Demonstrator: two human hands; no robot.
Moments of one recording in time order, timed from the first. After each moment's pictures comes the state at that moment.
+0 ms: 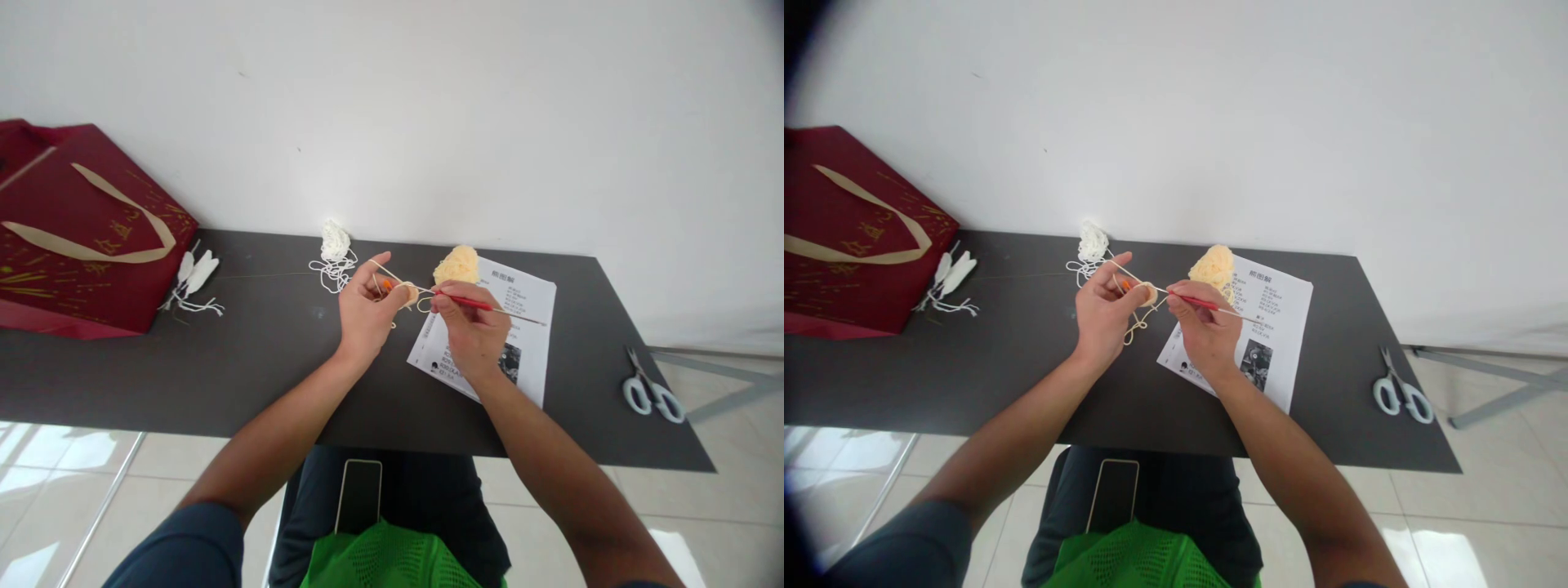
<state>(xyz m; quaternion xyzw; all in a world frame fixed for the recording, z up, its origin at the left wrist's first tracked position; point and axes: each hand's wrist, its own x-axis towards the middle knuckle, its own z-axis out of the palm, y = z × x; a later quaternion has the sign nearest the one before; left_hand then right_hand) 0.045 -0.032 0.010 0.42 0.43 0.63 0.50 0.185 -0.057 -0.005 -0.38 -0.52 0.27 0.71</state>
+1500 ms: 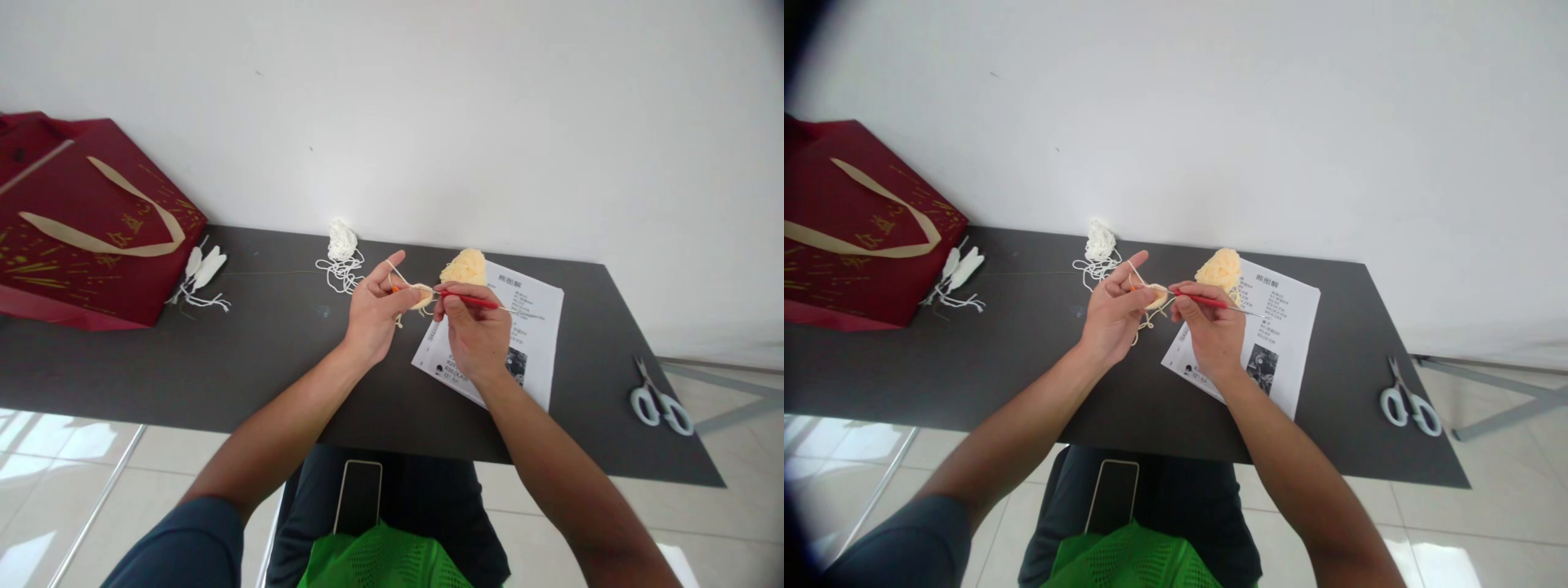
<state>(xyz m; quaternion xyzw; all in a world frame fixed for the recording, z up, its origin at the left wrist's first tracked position) 0.042 -0.031 0.017 0.32 0.33 0.59 0.66 0.184 -0.050 -0.012 -0.36 -0.49 0.39 0.69</state>
